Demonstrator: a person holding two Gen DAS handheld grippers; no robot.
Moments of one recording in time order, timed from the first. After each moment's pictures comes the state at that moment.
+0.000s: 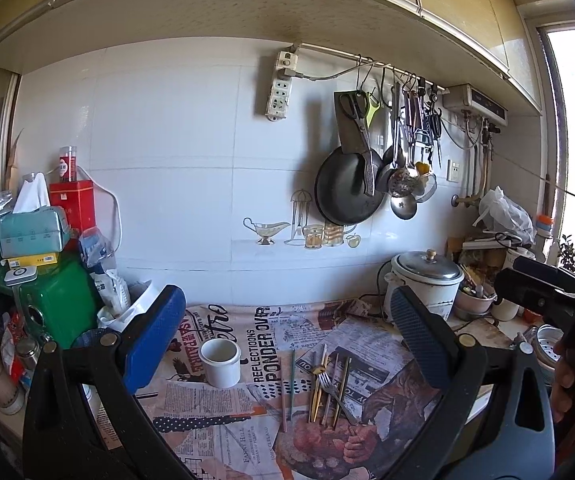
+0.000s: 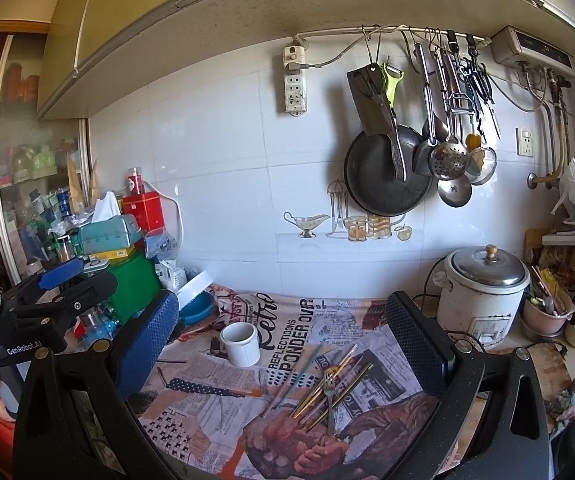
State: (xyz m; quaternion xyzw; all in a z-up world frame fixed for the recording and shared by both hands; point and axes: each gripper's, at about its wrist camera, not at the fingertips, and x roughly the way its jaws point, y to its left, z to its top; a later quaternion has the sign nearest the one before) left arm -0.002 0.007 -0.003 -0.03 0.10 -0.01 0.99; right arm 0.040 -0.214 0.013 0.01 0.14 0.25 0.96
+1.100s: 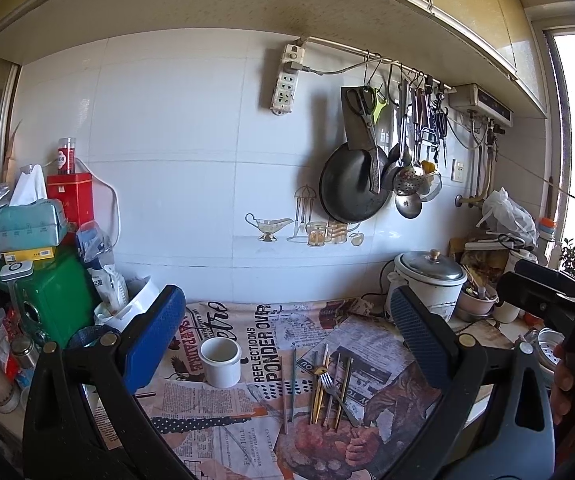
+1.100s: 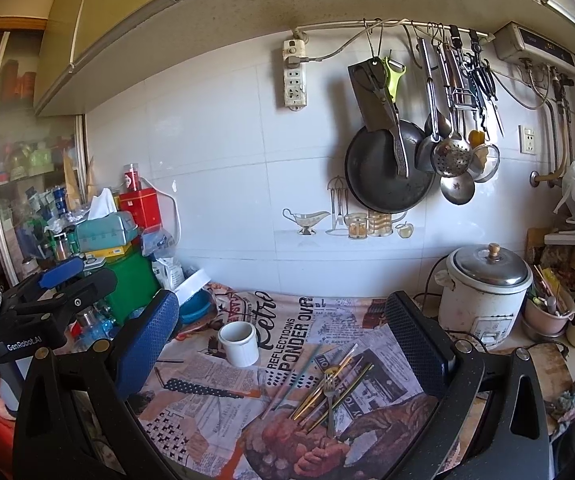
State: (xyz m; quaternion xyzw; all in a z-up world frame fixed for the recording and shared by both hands) left arm 0.013 0.019 -0.008 -0.04 0.11 -0.01 0.99; right arm 0.050 -0.208 0.005 0.01 0.15 0.25 0.96
